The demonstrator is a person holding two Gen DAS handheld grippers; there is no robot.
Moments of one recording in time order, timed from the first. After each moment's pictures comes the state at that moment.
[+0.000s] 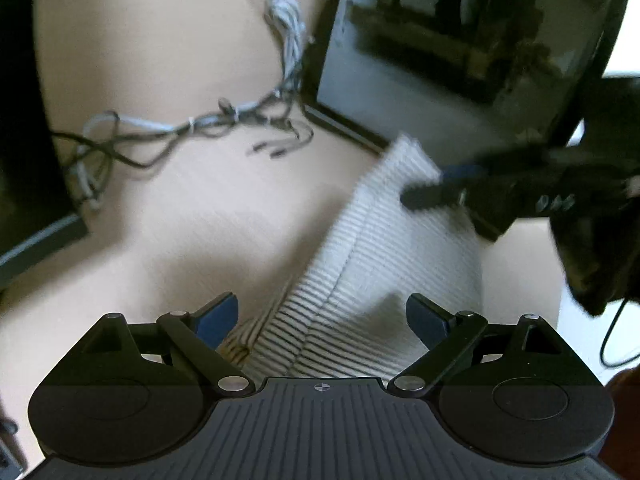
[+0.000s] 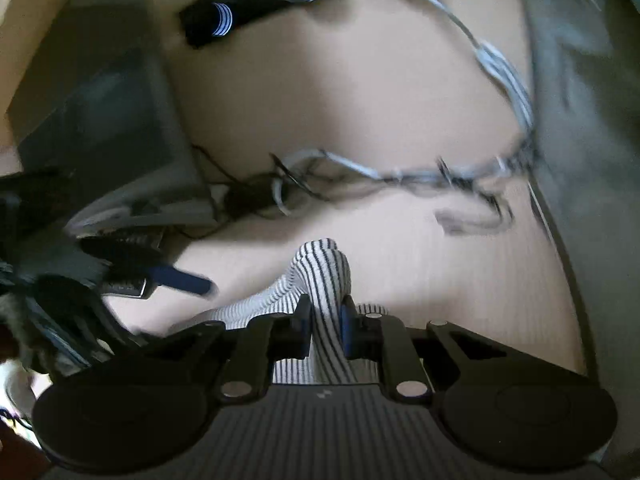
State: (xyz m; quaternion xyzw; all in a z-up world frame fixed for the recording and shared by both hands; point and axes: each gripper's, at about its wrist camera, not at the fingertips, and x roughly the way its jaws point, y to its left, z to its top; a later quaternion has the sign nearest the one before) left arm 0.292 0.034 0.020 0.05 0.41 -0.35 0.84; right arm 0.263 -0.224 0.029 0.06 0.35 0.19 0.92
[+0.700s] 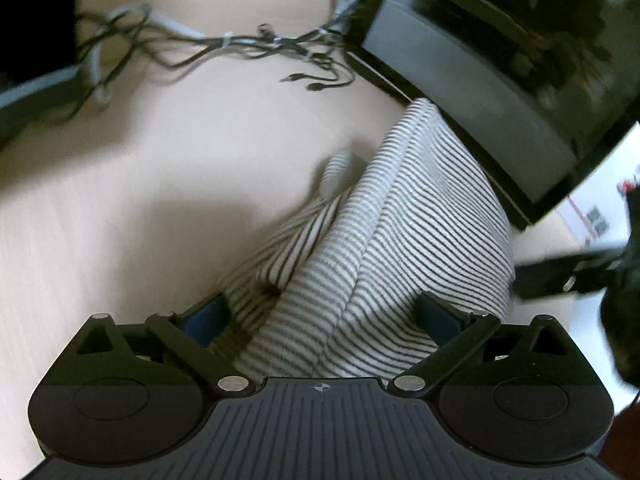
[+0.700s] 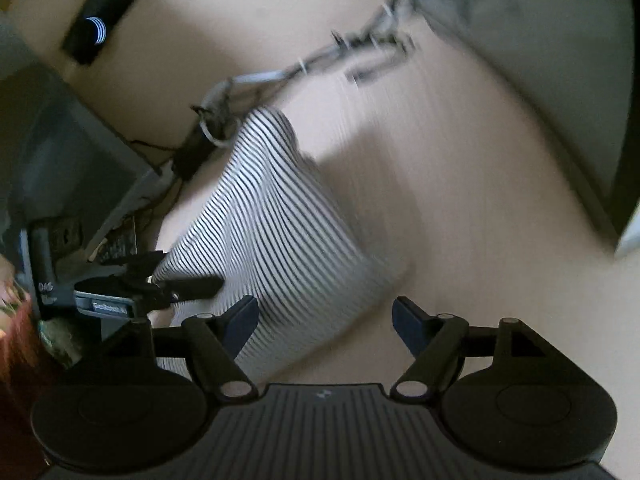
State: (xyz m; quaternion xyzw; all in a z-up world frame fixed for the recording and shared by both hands) left arm 0.295 0.056 -0.029 -0.03 0.47 -0.31 0.82; right arm 0.219 -0.269 -0.016 0.28 0.47 0.11 0.83
